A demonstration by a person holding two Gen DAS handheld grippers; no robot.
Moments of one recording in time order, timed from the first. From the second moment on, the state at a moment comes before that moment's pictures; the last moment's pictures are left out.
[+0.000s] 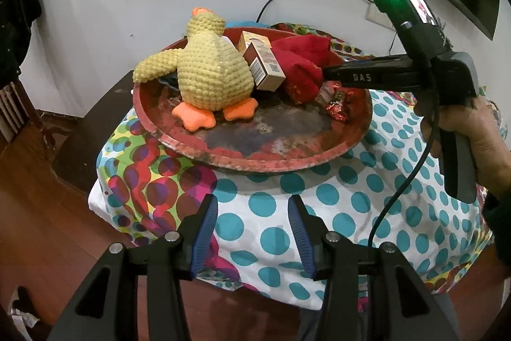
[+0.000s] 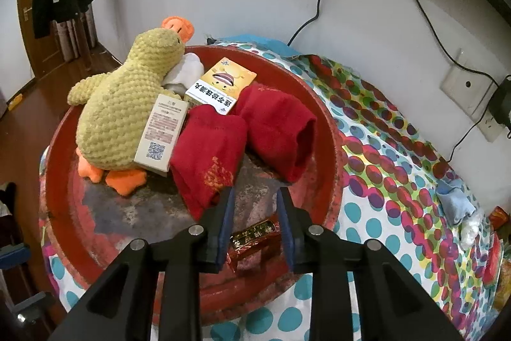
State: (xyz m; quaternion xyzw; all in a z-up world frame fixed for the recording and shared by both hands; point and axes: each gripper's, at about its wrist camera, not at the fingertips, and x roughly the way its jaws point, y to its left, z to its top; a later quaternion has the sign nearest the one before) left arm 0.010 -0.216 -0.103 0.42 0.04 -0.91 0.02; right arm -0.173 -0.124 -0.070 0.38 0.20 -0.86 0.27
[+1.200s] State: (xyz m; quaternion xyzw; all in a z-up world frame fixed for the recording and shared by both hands) left arm -0.014 -0.104 -0.100 0.42 -0.06 -0.90 -0.08; right arm -0.316 0.208 -0.105 0.42 0.01 -0.90 0.03
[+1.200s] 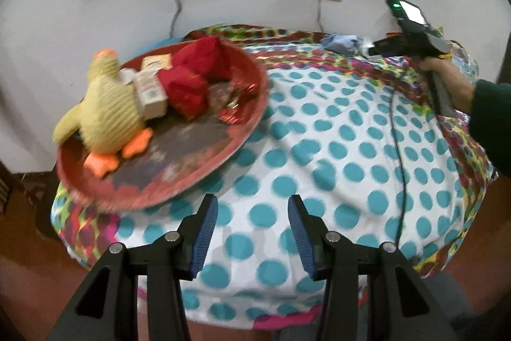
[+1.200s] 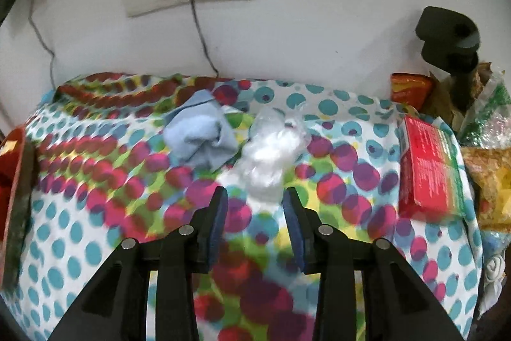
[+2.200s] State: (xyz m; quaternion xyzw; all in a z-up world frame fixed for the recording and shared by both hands) left arm -0.261 0.082 -0.097 0.43 -0.01 -0.89 -0.16; right arm -0.284 0.216 -0.114 0.42 0.05 -0.90 0.10
